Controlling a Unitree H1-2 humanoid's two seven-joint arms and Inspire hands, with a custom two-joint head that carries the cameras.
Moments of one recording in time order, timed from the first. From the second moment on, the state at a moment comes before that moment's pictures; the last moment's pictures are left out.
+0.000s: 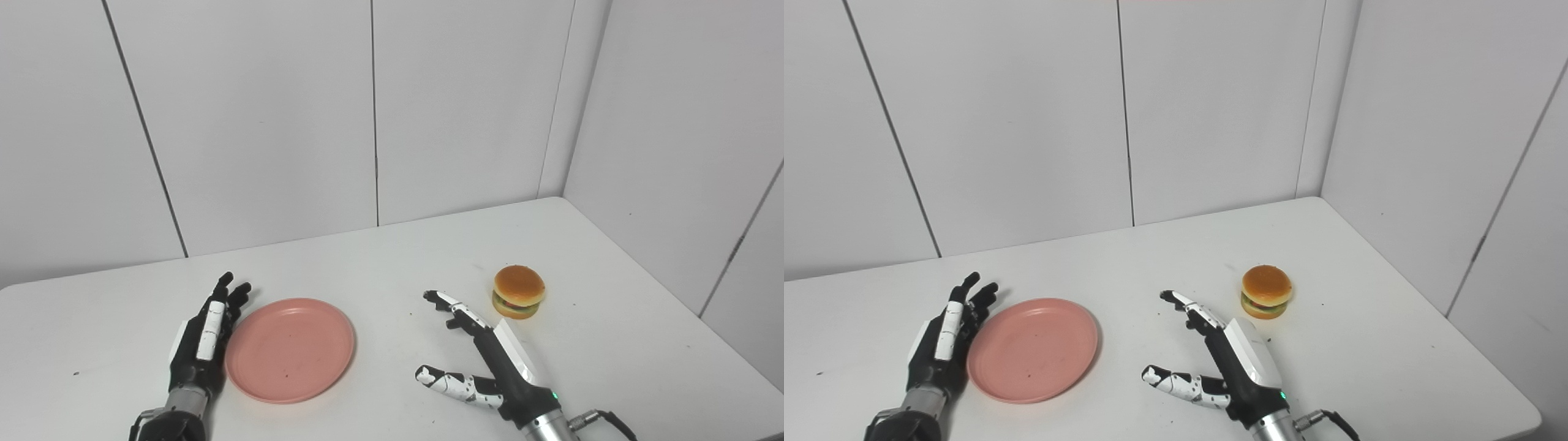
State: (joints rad) left arm -0.55 0.04 0.08 0.74 -0.17 -0.22 -0.19; right arm -0.05 -0.19 0.06 -0.30 -0.60 -0.11 0.01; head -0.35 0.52
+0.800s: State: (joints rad) left arm -0.55 0.04 0.07 0.73 -0.17 -0.22 -0.20; right arm -0.28 -0.40 0.04 -0.17 -0.96 -0.01 0.10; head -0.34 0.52
